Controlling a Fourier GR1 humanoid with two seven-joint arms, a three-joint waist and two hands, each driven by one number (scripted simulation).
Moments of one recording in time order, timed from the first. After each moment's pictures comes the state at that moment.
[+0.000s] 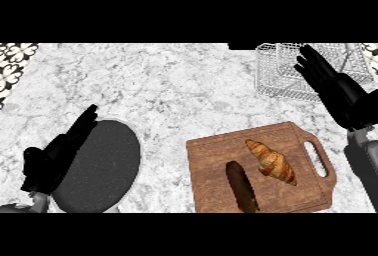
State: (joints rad) left arm -0.03 0.51 -0.26 -1.66 0.21 0.10 0.18; right arm -0.42 -0.51 0.11 -1.40 -0.38 0.11 0.08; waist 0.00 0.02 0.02
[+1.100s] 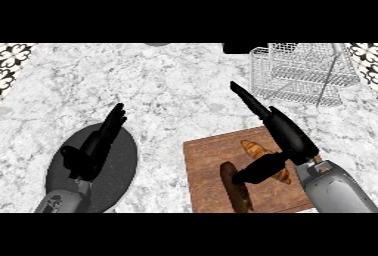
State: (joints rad) left arm -0.12 0.27 -0.24 -1.36 0.21 0.06 -0.10; right arm -0.36 -0.40 0.43 -1.61 0.03 0.03 0.06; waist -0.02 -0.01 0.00
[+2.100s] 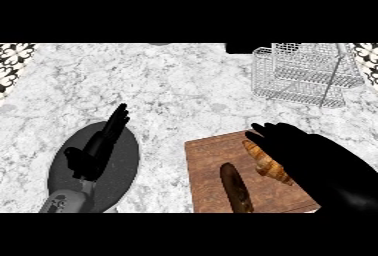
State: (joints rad) left arm -0.12 0.24 -0.22 -1.35 0.18 0.04 -0.11; right arm -0.46 -0.75 0.55 -2.12 0.14 0.60 0.81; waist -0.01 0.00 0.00
